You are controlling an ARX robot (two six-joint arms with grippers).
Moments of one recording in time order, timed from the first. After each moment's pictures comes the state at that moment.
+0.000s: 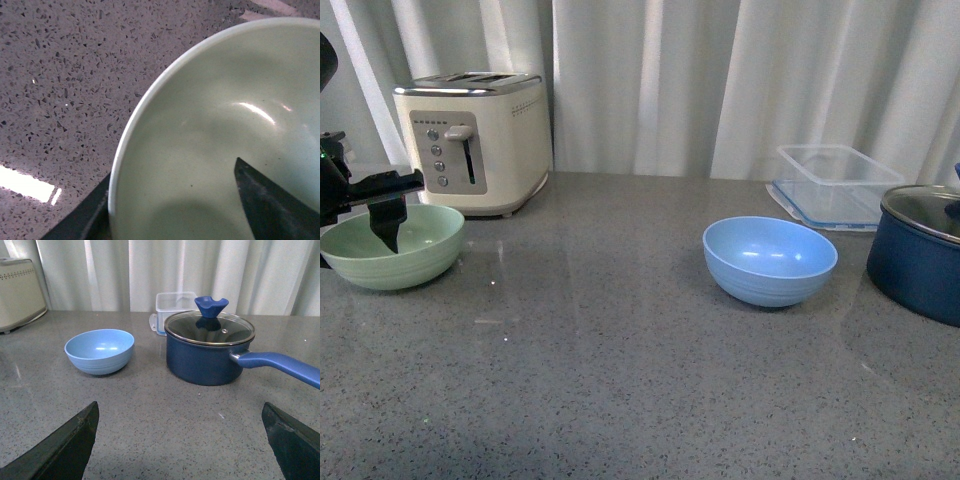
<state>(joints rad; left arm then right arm) 0.11 2.06 1.72 -0.59 -0.06 -0.32 0.00 0.00 0.01 0.00 0.00 0.00</state>
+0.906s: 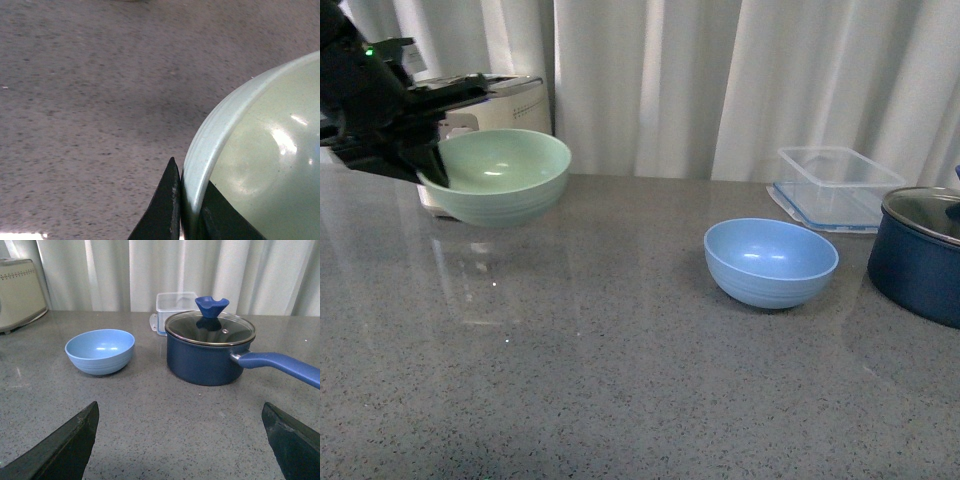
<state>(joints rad) -0.07 1.92 1.76 -0.64 0.07 -0.26 0.00 0.00 0.01 0.00 0.00 0.00</state>
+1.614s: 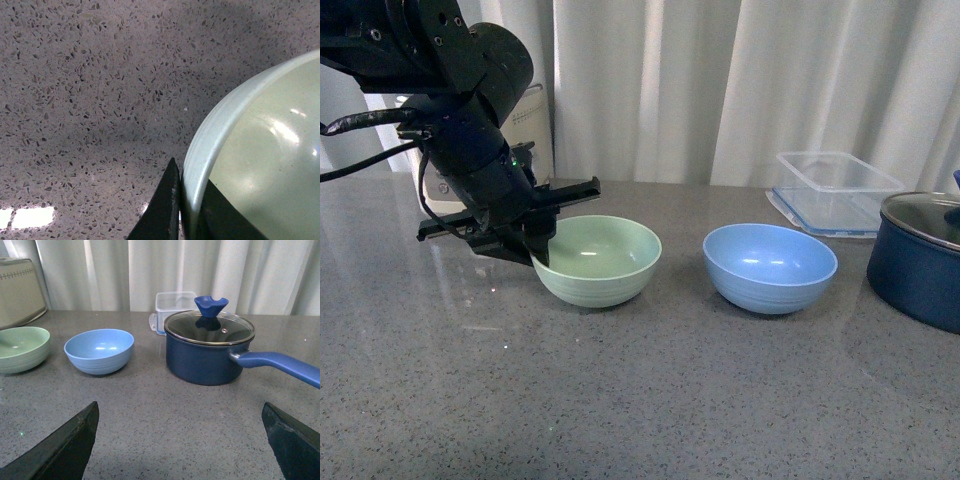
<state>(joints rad) -0.20 2.16 1.87 -0.63 0.05 -0.31 0.00 0.00 0.01 0.00 0.00 0.00</state>
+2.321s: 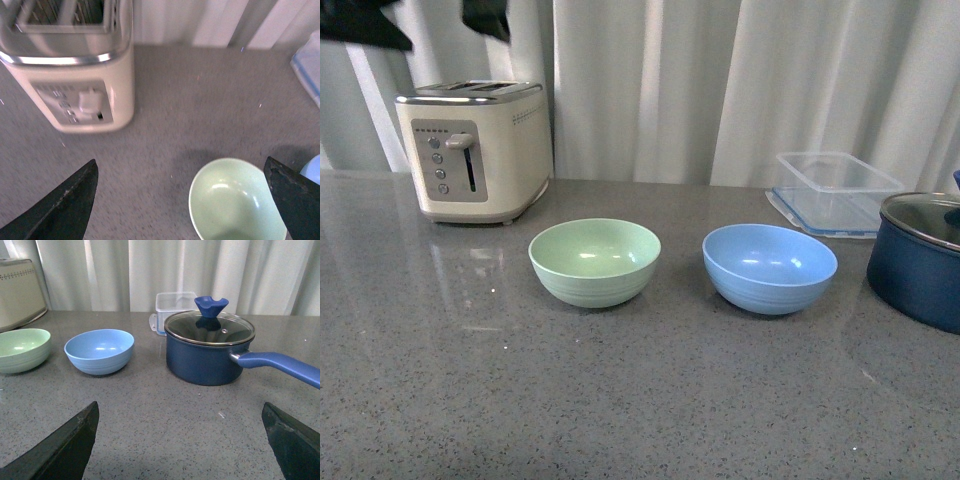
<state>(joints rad) -0.13 1.50 1.40 -0.07 -0.01 0.01 0.00 0.00 0.01 0.00 0.00 0.00</state>
